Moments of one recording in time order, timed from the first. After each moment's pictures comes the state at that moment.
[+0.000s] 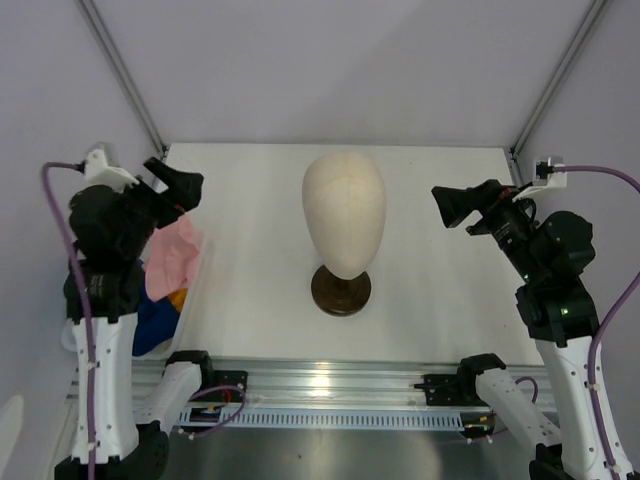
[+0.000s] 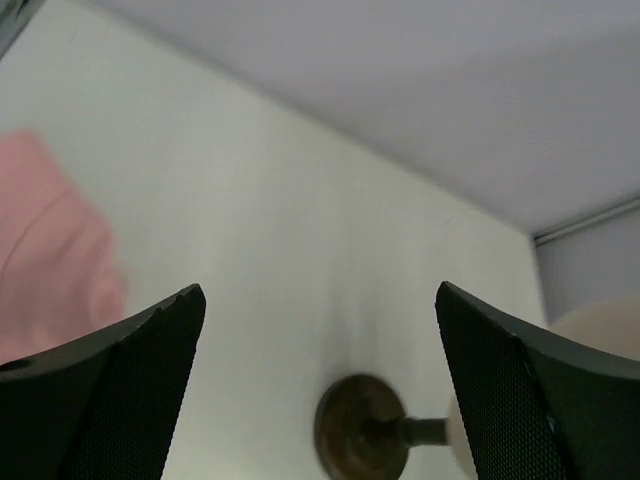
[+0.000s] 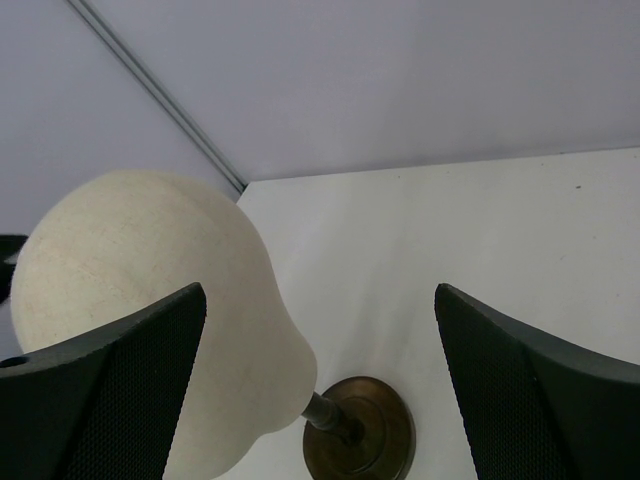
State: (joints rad) left arm 0.05 0.84 1.38 -0.64 0.14 -0.54; right arm 0.19 0.74 1.15 -0.35 -0.23 0.49
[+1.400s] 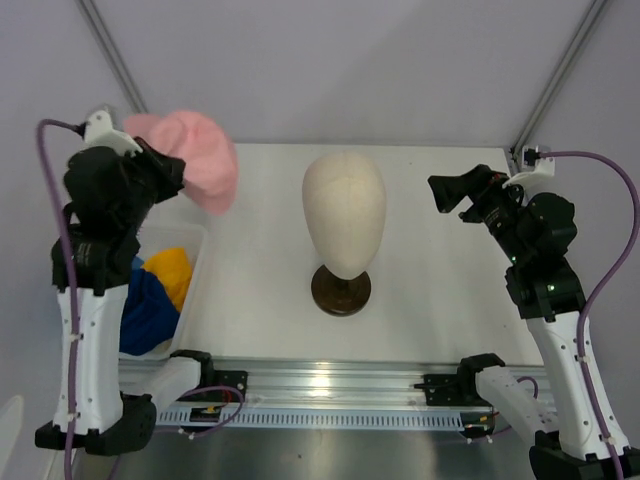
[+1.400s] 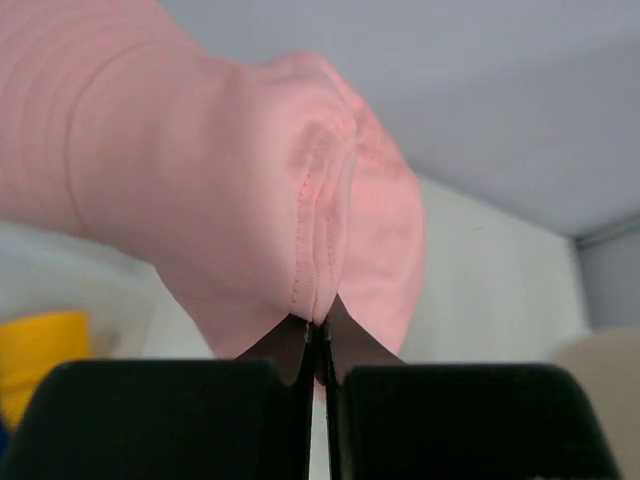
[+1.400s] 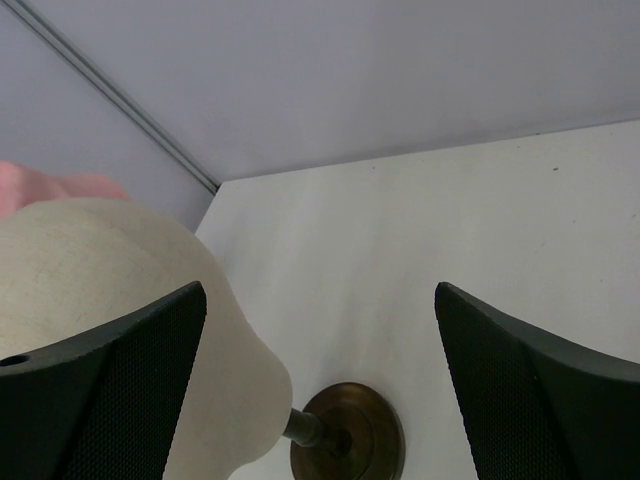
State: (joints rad) left arm -0.09 1.05 1.53 -0.83 -0.14 -0.46; right arm 0.19 0.81 1.15 -0.33 -0.17 0.49
